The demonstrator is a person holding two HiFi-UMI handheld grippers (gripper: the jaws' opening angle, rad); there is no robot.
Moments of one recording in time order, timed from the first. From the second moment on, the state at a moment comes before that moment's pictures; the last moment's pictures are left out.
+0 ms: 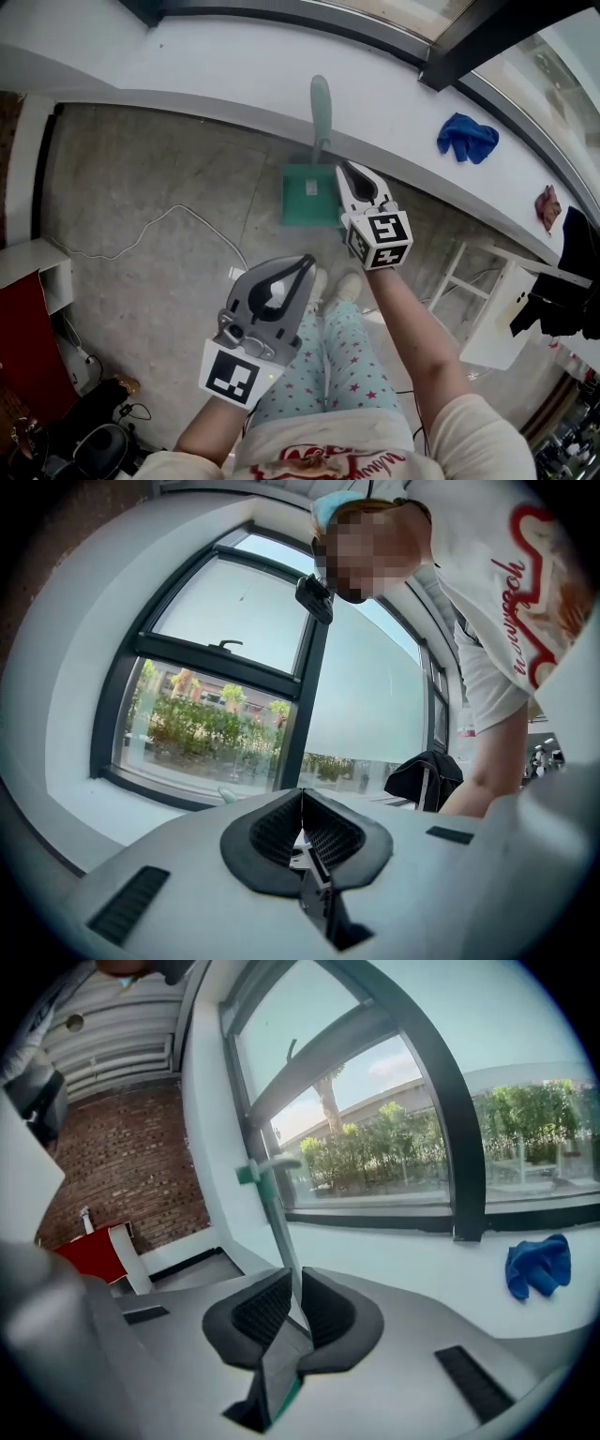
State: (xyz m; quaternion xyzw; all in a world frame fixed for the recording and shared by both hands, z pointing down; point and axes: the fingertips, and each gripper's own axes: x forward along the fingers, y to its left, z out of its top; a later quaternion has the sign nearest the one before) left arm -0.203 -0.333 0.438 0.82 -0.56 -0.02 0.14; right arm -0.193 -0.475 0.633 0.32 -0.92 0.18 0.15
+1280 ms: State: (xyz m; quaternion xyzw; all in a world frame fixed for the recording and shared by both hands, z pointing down) left arm -0.091 -0.179 0.322 0.87 -0.49 -0.07 0.07; right arm -0.017 -0.169 0.367 0.35 -0.93 0.12 -0.01
